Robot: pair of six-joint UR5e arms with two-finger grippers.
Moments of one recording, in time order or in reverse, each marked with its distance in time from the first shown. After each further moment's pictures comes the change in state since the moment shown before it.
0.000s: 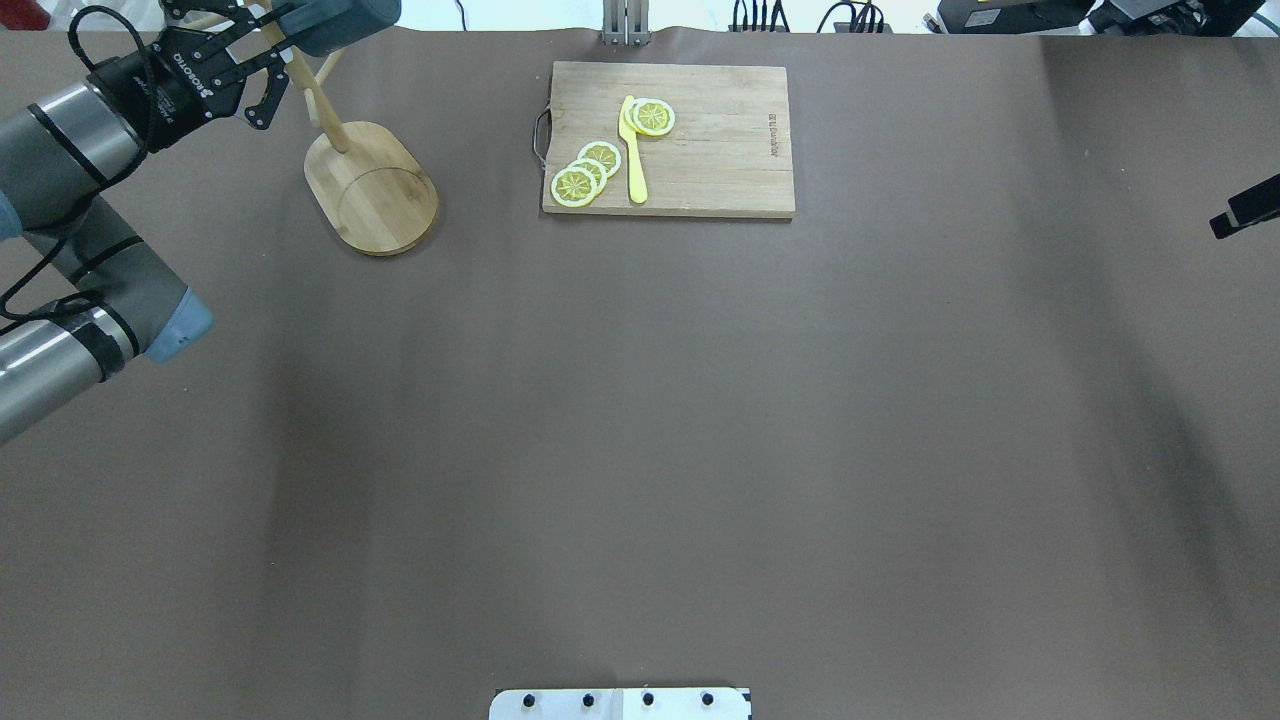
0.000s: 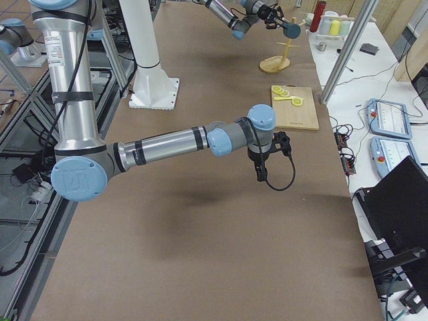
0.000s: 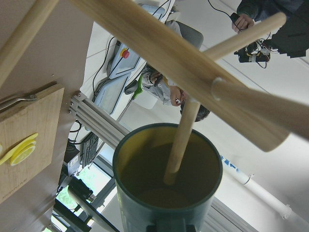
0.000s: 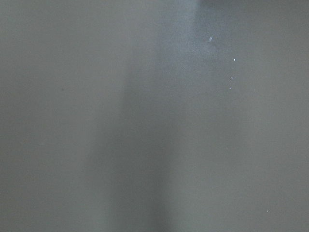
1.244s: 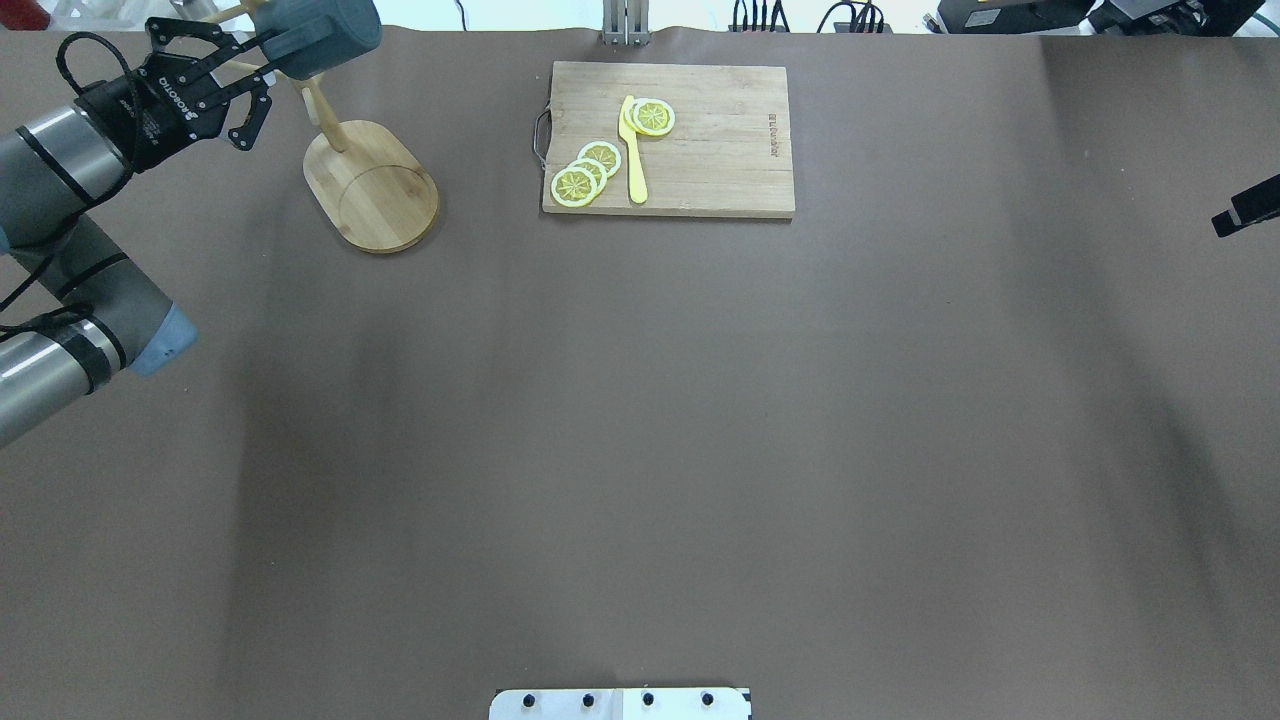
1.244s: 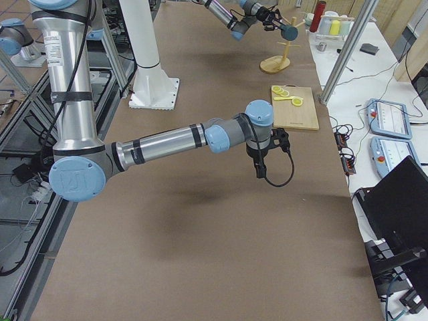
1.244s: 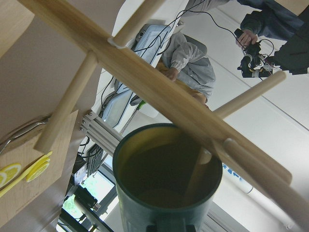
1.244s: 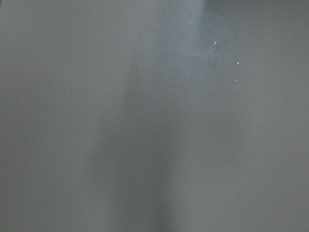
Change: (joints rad) left arm 0.002 0.012 0.065 -0.055 -0.005 -0.003; right arm 0.001 -0.007 0.032 -0.008 -0.001 0.004
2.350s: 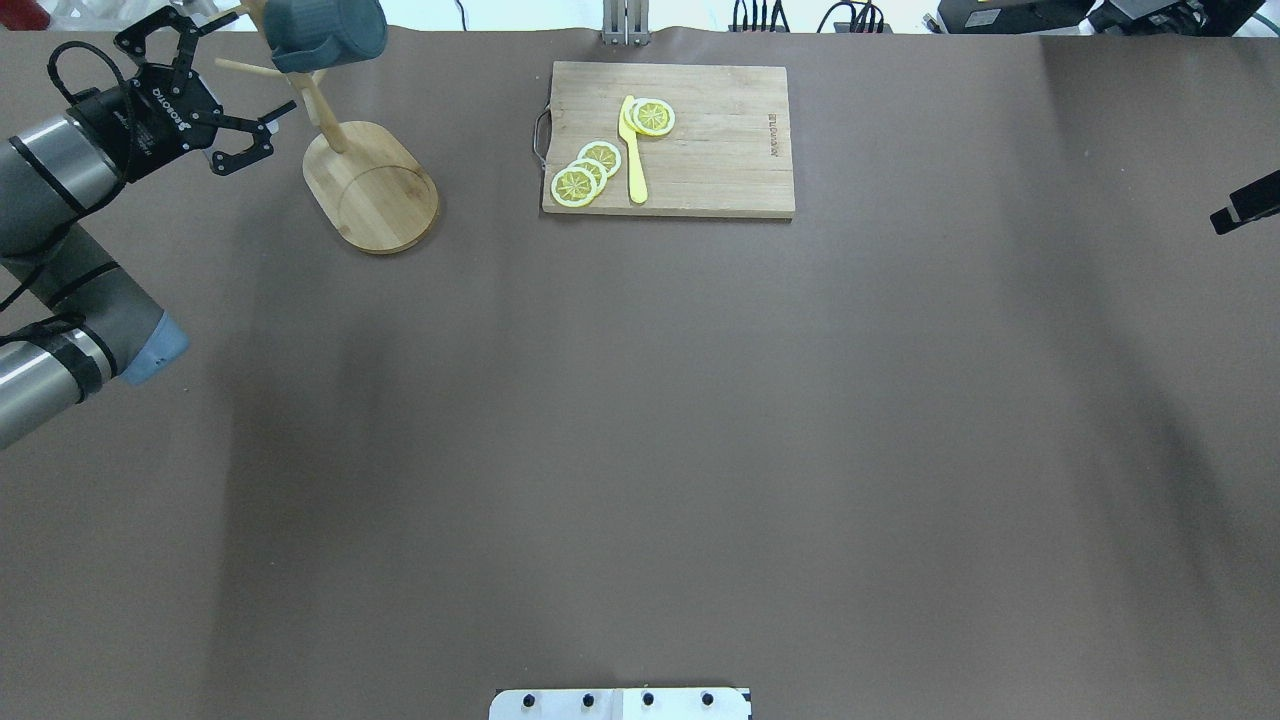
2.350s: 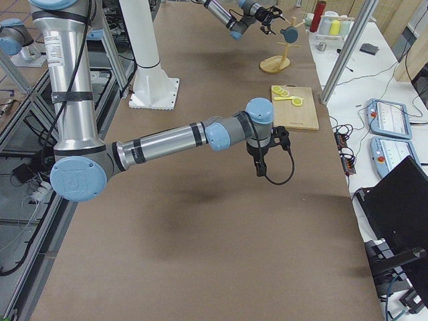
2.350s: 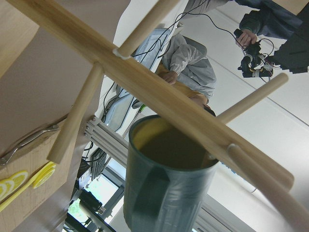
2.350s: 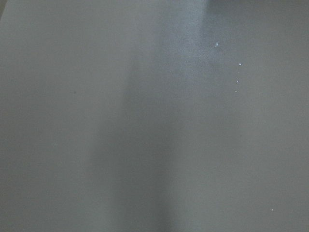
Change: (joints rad) left arm 0.002 0.034 -0.025 0.001 -0.005 0.029; right arm 0.000 0.005 0.011 -0.017 0.002 0.004
